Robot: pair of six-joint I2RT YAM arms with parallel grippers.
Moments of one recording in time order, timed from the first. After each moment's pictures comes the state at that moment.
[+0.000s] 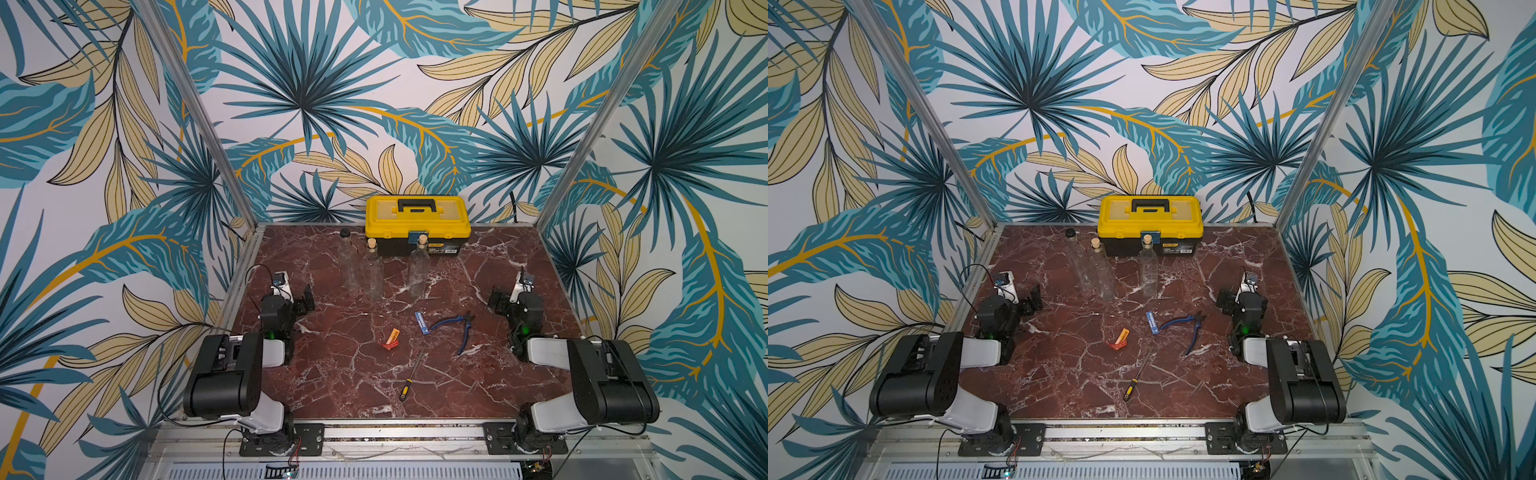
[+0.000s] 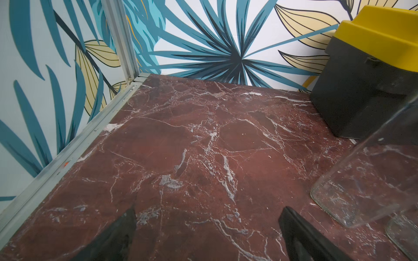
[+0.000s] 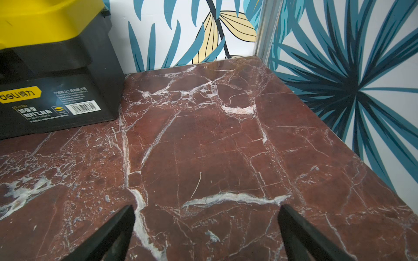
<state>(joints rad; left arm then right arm) 0.09 1.53 0.34 0.92 0.01 -0.10 -0.05 1.48 0.38 0.75 0.21 0.10</state>
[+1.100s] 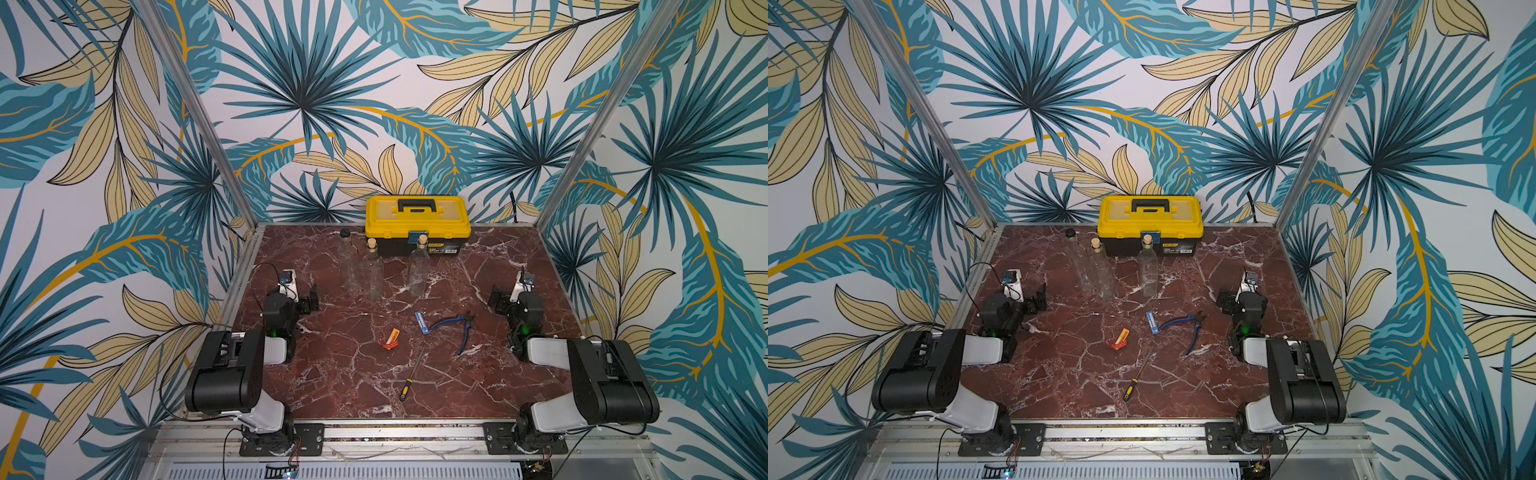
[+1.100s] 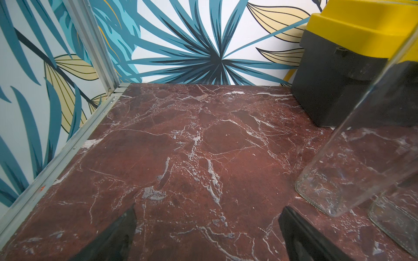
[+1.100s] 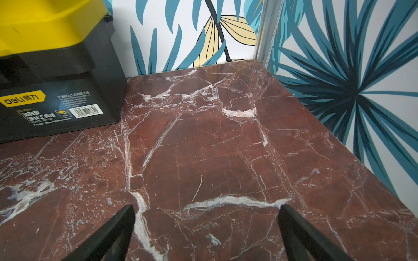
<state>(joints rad) 0.07 1.55 0.36 0.93 0.08 -0.03 -0.05 1.48 0.38 0.76 0.21 0.10</state>
